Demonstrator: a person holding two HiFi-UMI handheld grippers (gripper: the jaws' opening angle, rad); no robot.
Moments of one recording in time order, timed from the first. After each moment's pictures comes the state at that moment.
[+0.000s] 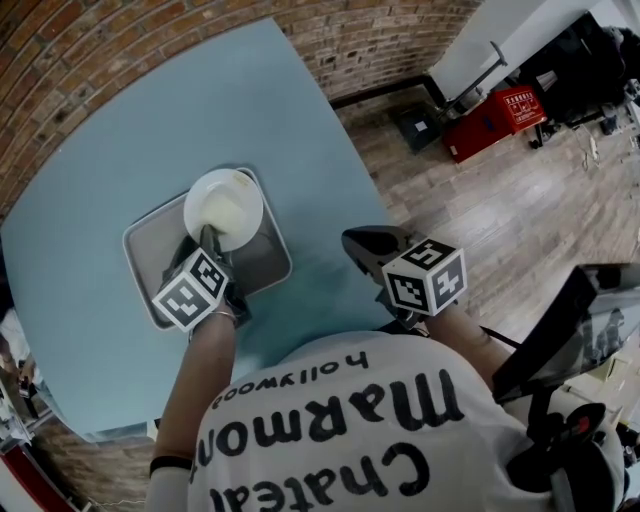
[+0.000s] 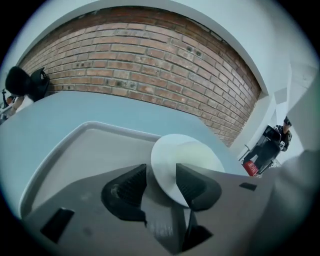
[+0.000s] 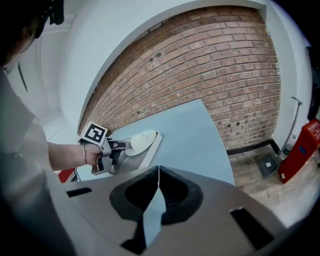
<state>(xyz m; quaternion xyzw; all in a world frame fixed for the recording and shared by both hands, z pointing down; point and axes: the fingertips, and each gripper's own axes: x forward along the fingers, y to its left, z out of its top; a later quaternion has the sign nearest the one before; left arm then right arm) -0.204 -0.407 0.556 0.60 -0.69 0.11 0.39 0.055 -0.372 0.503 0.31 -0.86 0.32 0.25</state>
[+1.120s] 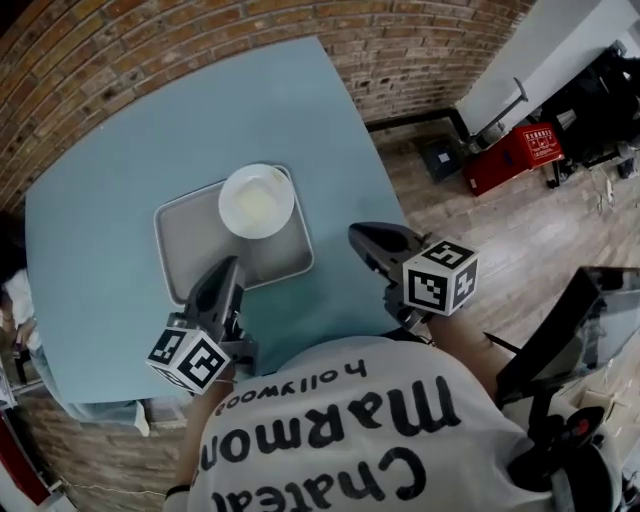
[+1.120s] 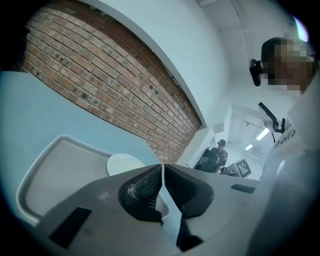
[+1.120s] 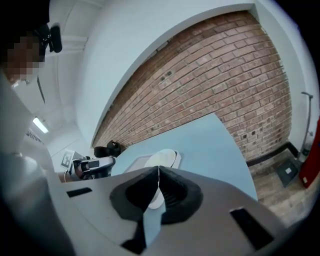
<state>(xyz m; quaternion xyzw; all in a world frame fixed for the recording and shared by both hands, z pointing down) -0.152 -0.317 0.429 0.79 -0.52 -0.08 0.31 0.023 -0.371 0.450 0.27 -0.90 0.31 0.14</state>
